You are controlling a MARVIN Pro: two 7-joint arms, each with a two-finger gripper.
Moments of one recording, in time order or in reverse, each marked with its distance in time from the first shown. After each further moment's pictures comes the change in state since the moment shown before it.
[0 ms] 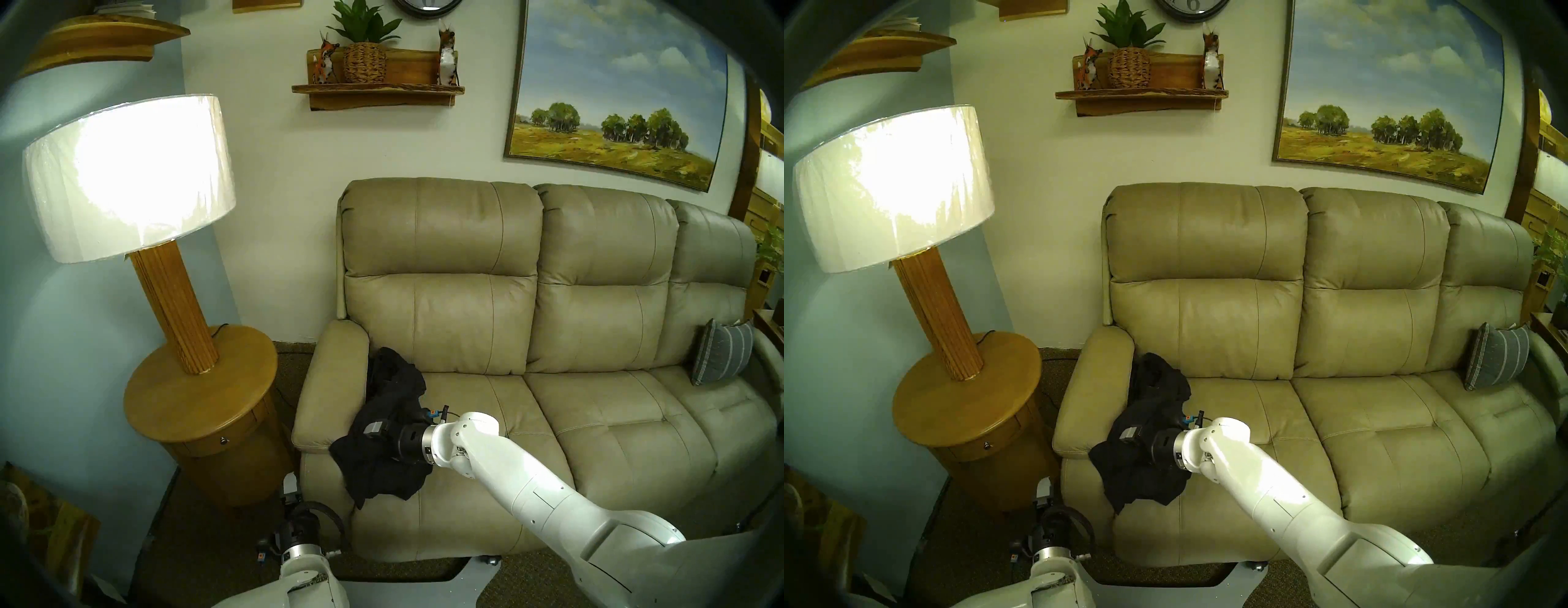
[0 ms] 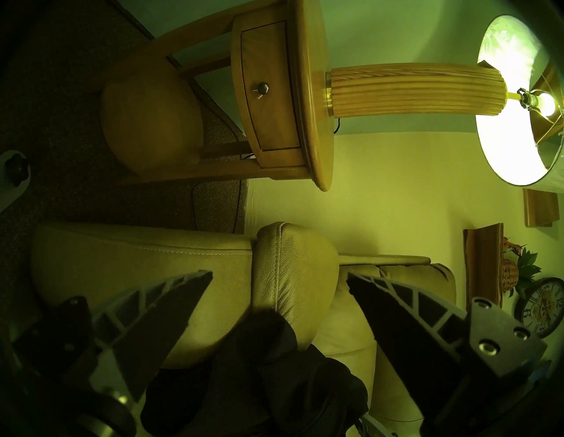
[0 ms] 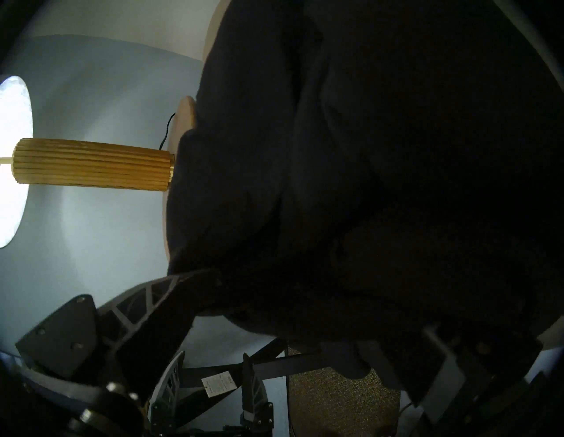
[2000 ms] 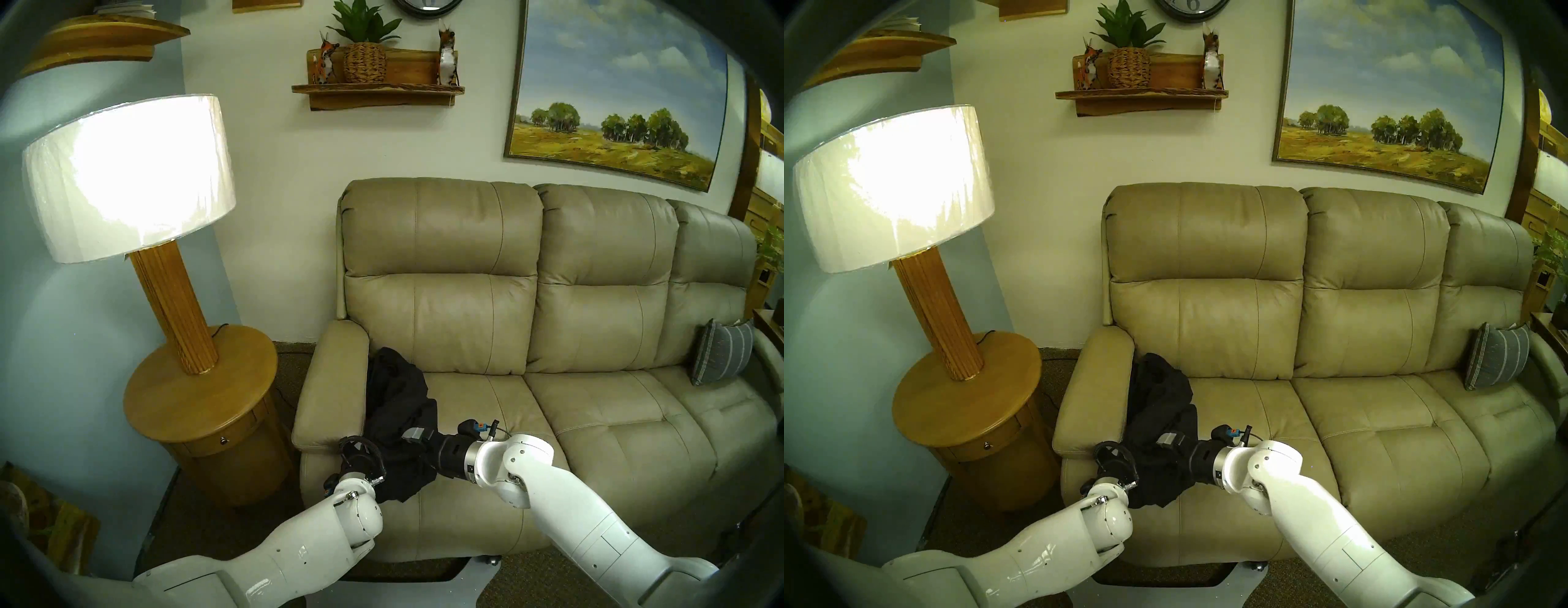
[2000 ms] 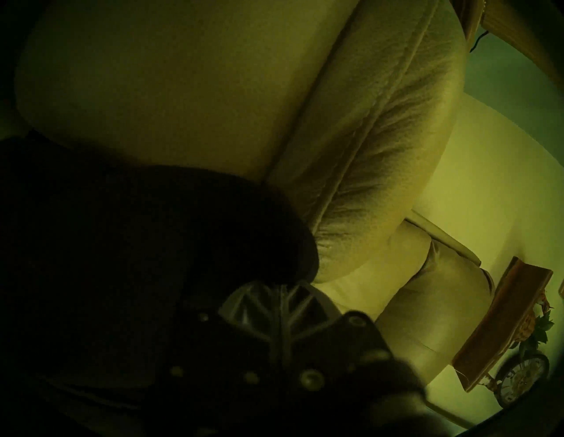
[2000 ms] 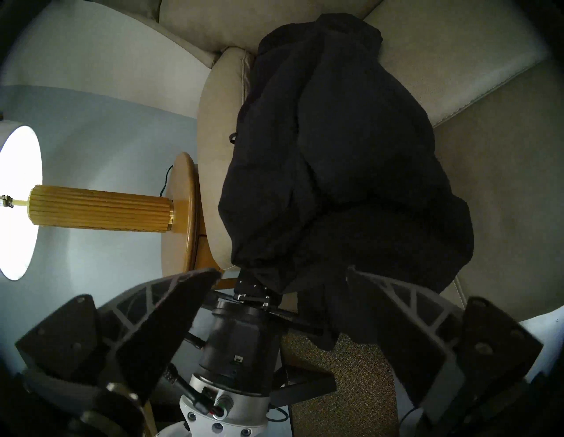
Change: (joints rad) left arm -0.393 -0.308 -0.015 0.502 -0.147 0.524 0.298; right arm -0.293 0.190 0.192 -0.424 0.097 -0.115 -0.202
